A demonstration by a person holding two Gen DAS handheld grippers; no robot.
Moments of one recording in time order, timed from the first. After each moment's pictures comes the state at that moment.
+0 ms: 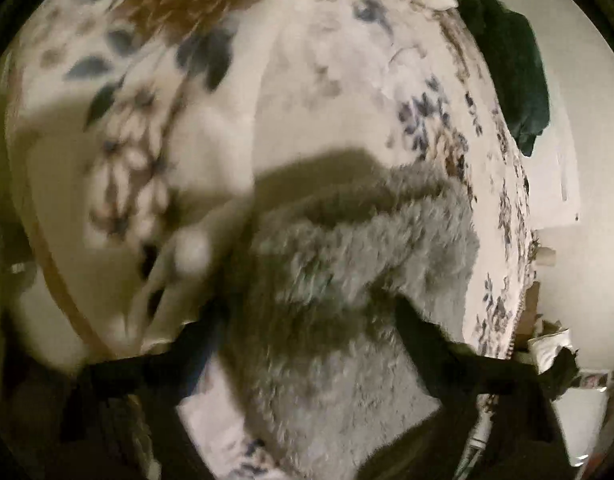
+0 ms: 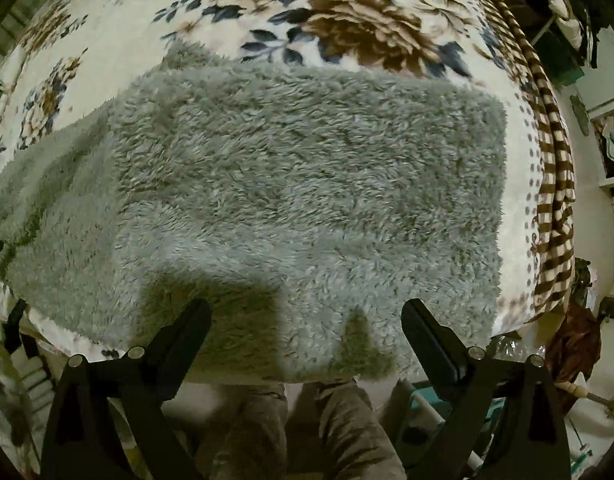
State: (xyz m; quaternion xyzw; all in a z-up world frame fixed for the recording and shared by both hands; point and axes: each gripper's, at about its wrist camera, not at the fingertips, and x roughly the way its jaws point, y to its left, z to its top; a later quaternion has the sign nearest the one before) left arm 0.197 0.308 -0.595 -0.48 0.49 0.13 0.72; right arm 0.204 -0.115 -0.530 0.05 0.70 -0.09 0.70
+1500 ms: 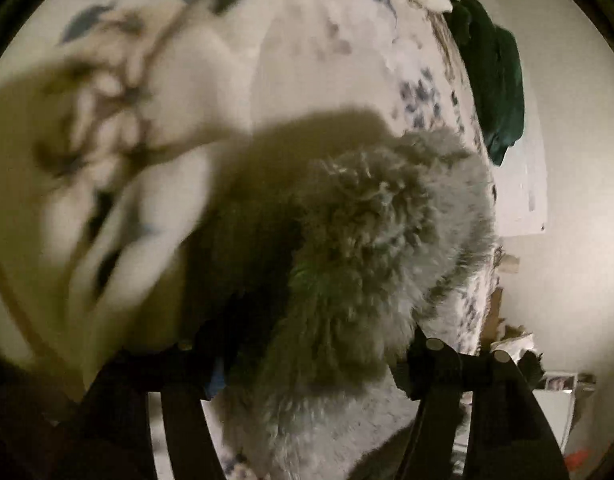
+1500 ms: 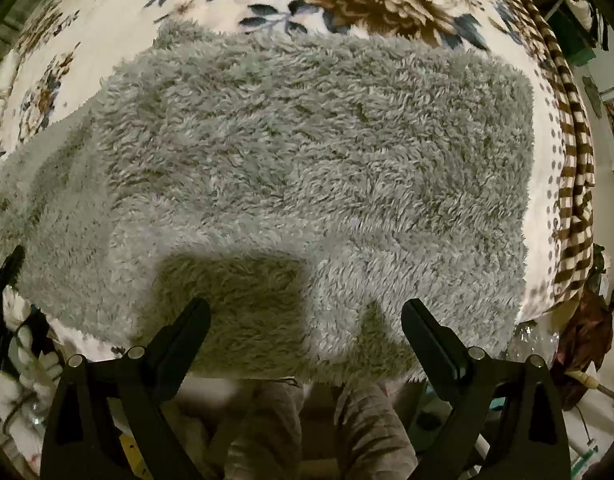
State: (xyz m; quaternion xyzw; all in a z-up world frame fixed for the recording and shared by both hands) left arm 0.184 0.299 -0.633 -0.55 0.45 0.08 0.70; right arm 0.211 -0.120 -0.546 0.09 0.73 -0.07 0.67
